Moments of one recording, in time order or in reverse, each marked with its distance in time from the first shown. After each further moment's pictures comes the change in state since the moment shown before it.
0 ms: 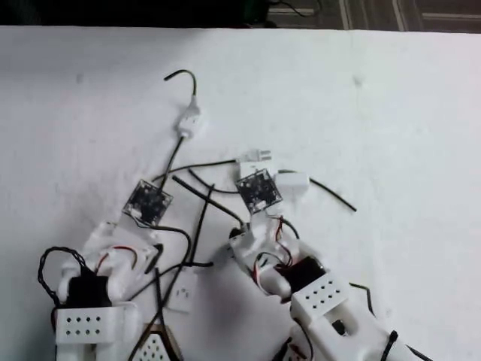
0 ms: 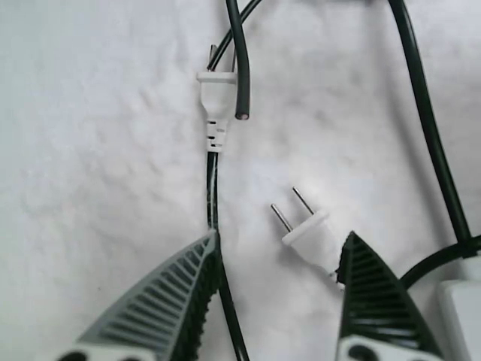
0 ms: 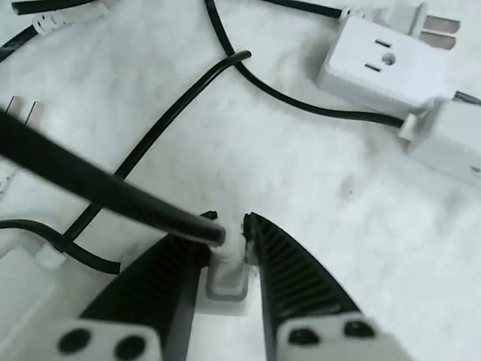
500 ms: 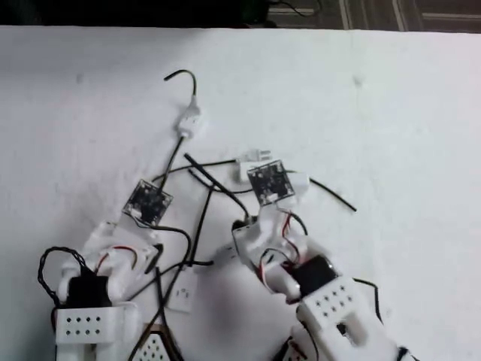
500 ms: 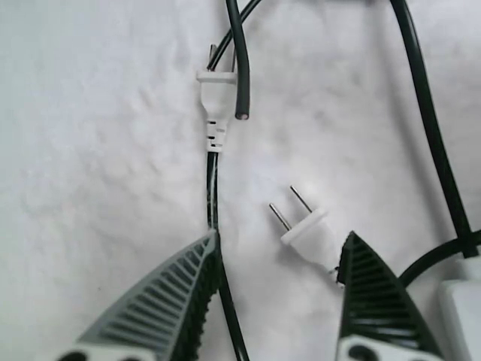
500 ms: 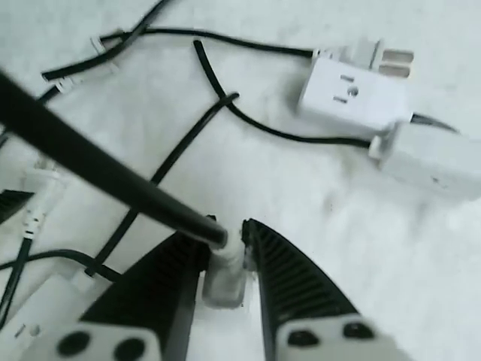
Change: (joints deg) left arm 0.0 0.0 0.0 0.0 0.0; right arm 1.8 -13.0 -5.7 11.9 -3.1
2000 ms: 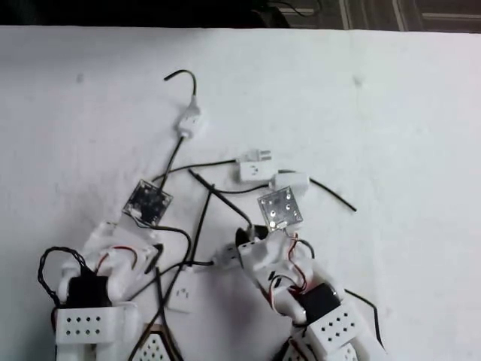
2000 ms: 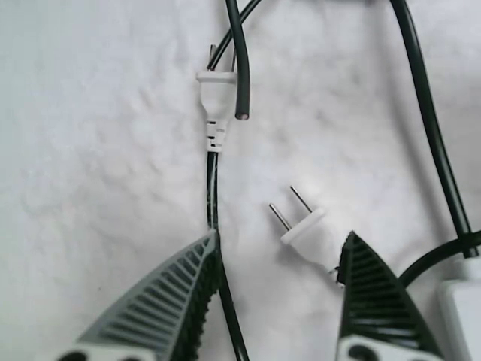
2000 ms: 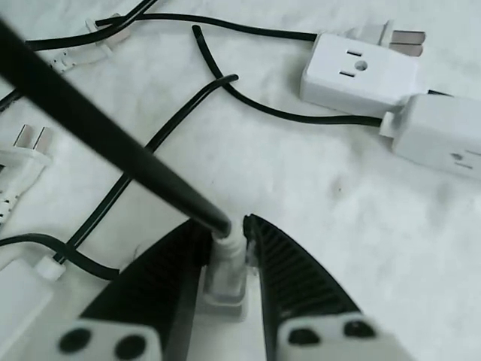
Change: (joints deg) left arm 0.0 0.0 0.0 0.0 0.0; right arm -0.3 -15.7 21.8 -9.9 0.4
